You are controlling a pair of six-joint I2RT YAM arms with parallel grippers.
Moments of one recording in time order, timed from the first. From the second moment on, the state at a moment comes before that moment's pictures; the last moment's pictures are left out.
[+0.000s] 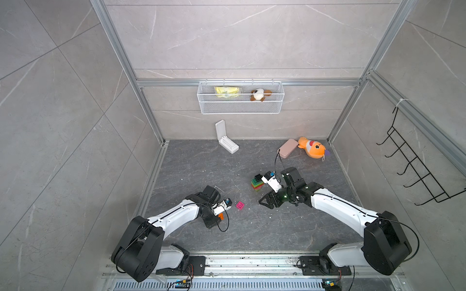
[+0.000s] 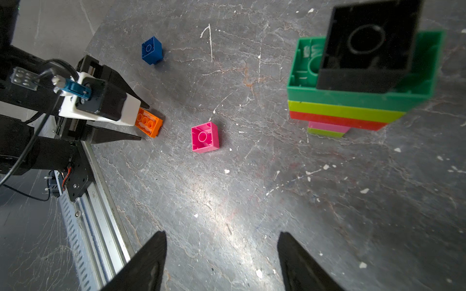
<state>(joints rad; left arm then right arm) -0.53 1.33 0.63 -0.64 0.12 0.57 0.52 1.39 0.87 -0.43 -0.51 0.00</state>
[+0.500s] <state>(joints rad) -0.53 1.37 0.66 -0.63 0.12 0.56 0.52 1.40 0.87 -0.43 -0.51 0.00</state>
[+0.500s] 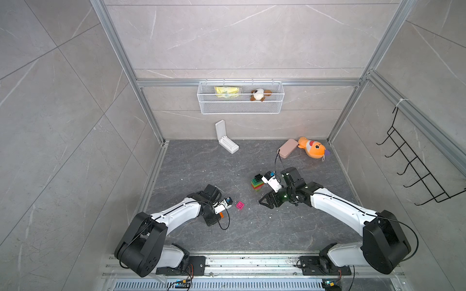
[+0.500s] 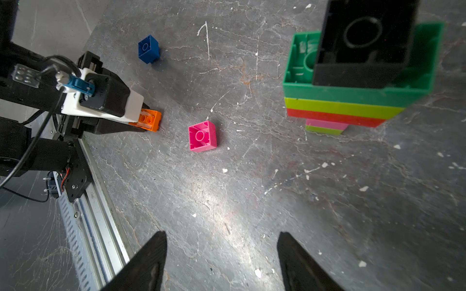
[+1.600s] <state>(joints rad) -0.73 1.97 1.86 -0.93 0.10 0.14 0.12 1.63 1.02 -0.48 -0.78 0.19</state>
